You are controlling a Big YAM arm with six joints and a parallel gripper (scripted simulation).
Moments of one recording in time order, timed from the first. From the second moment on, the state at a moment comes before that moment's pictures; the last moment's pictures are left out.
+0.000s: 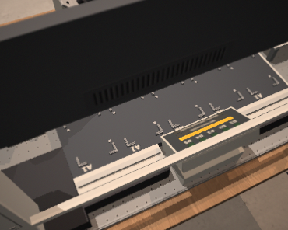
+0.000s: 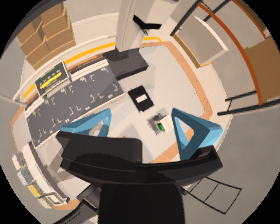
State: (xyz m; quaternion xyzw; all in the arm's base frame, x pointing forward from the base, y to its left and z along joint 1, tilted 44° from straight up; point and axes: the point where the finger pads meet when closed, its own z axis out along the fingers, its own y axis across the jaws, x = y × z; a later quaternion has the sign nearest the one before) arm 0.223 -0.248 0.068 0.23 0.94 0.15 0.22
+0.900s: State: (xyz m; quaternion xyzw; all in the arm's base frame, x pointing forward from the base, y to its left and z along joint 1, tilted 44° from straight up) arm 0.229 -0.137 0.102 0.08 0.95 0.27 0.10
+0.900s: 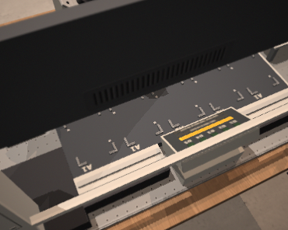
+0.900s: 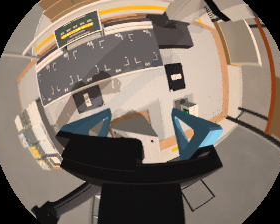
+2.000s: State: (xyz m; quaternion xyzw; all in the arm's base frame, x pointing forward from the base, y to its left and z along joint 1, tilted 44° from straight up) arm 0.236 0.002 0.149 -0.08 0.92 0.38 -0.02
